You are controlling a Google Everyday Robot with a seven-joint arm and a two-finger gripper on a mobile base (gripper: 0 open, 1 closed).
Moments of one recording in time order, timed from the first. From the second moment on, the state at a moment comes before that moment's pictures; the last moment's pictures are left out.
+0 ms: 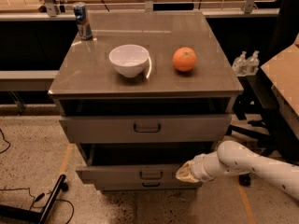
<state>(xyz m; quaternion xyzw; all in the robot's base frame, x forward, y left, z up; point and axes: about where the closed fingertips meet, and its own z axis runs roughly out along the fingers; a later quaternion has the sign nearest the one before) 0.517 -0.138 0.434 -0.62 0.71 0.19 0.28</state>
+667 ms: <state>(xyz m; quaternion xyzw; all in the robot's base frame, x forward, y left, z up) 0.510 -0.116 0.416 -0.64 0.69 0.18 0.29</state>
